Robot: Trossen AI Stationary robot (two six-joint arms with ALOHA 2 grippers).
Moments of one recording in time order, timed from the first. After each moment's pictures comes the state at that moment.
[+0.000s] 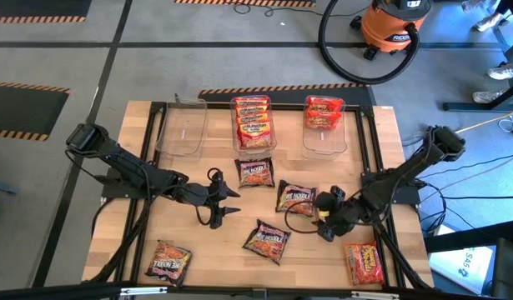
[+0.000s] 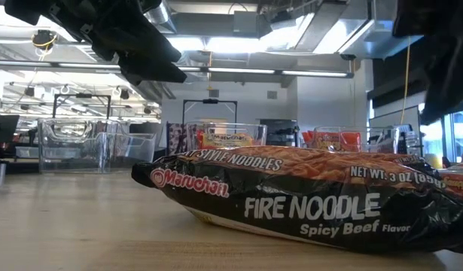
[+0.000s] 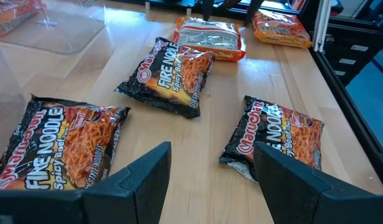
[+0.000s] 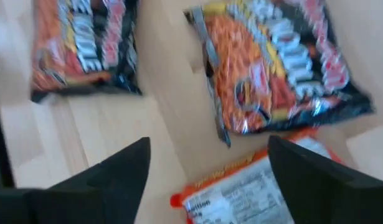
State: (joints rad) left arm -0.38 1.34 0.61 0.26 -0.34 -0.34; right arm 0.64 1.31 0.79 -0.60 0.30 1.01
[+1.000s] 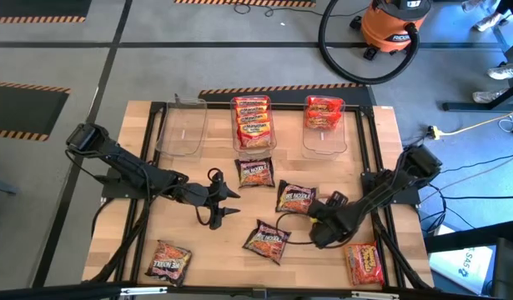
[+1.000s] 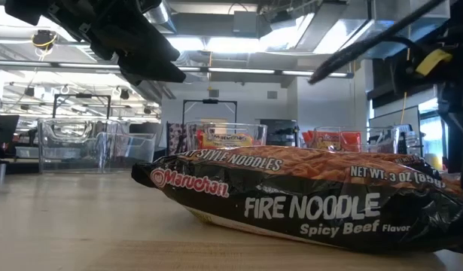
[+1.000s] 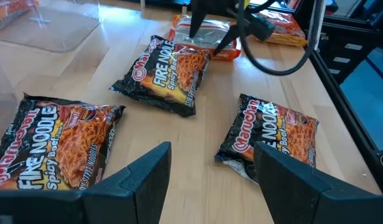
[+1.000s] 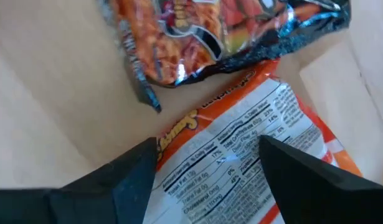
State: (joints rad) left arm -0.38 1.34 0.61 0.26 -0.32 -0.34; right arm 0.64 1.70 0.95 -0.89 0.27 1.22
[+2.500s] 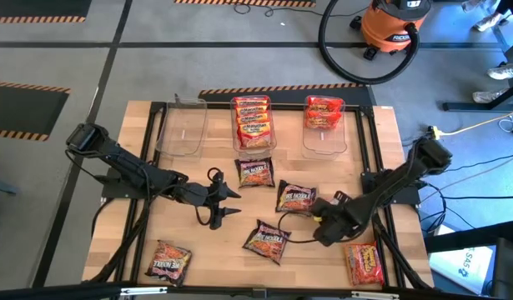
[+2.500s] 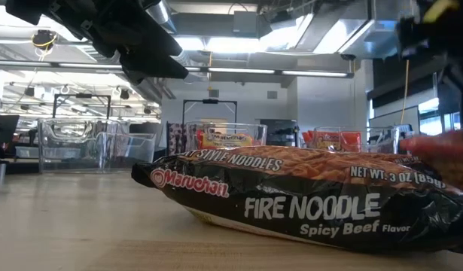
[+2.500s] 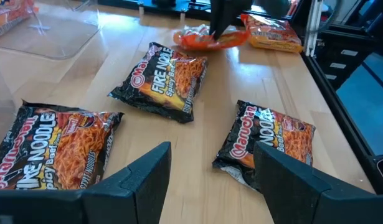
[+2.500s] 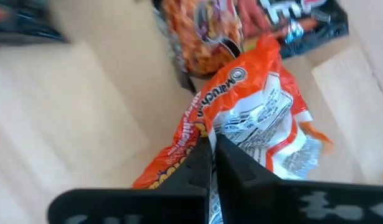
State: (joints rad) left arm -0.38 1.34 0.61 0.29 -0.32 -0.33; right arm 0.64 1.55 0.97 -0.90 0.21 1.19
